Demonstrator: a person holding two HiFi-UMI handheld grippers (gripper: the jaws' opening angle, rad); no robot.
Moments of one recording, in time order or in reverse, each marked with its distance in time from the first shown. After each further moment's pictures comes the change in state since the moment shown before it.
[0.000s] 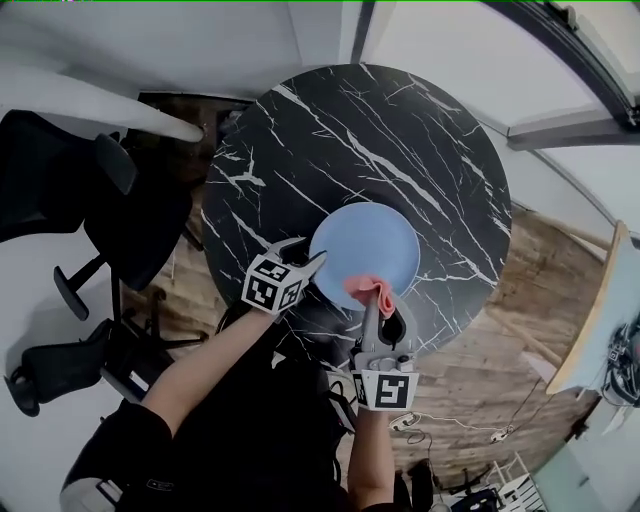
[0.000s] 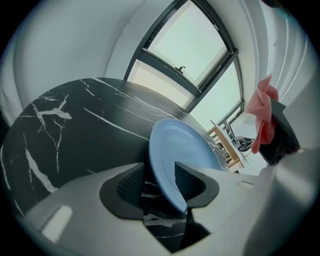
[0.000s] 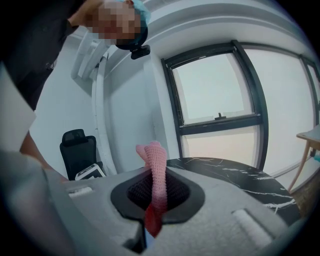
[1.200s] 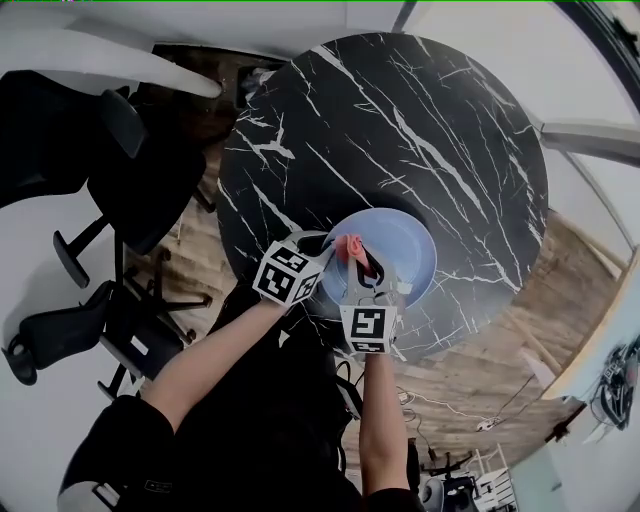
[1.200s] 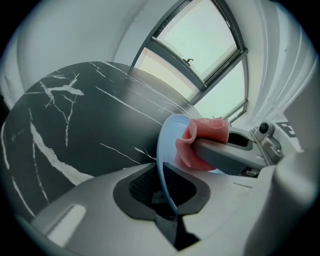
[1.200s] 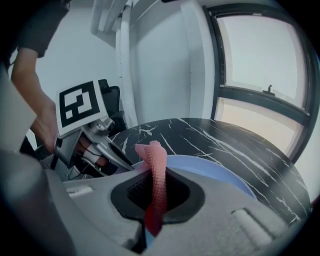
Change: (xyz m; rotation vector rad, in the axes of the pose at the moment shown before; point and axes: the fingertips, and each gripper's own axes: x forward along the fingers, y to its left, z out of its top) left arm -0.006 0.018 -0.036 -0.071 0.105 -0.012; right arm 0.080 0.066 -0.164 -0.265 0.471 0.256
